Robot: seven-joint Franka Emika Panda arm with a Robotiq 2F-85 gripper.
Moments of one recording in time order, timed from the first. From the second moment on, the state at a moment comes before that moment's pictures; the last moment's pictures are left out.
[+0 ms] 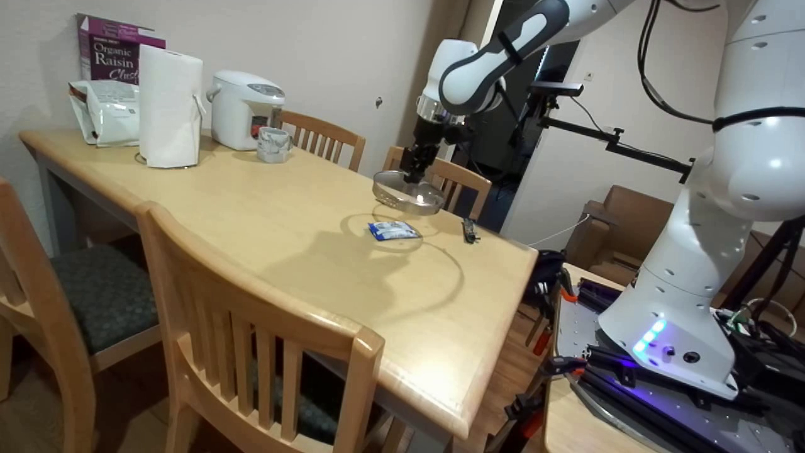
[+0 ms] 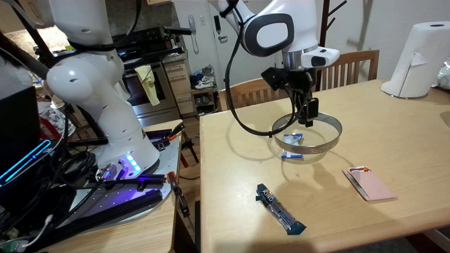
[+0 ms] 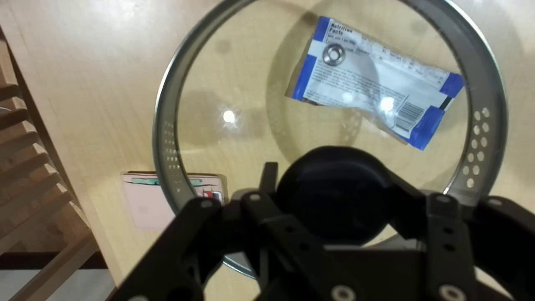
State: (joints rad) arm -0.05 0.32 -0.14 -2.15 -0.08 2.58 0.02
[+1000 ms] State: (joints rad) arm -0.14 0.49 -0.12 -1.84 -0.01 2.41 0.00
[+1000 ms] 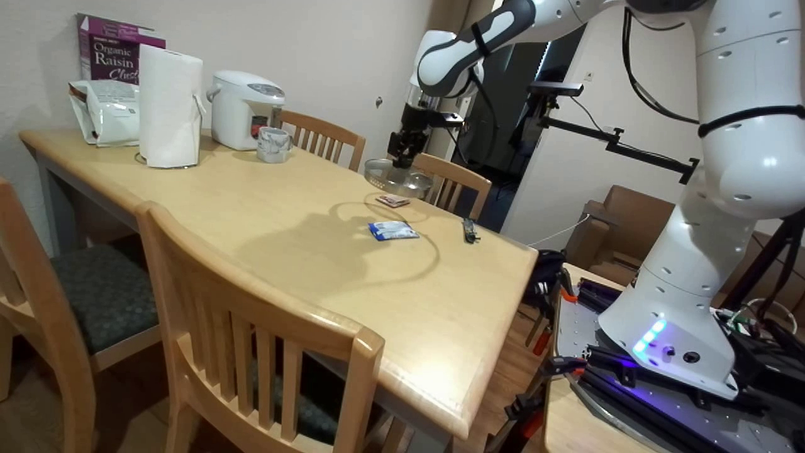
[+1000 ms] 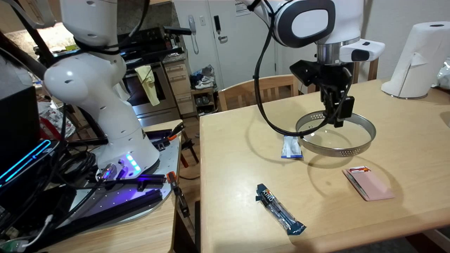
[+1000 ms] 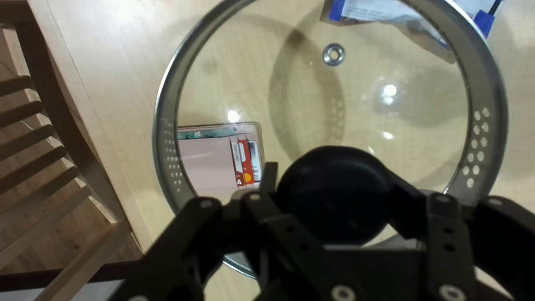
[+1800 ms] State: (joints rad) arm -0.21 0.55 -0.11 -1.79 0.04 2.40 -0.01
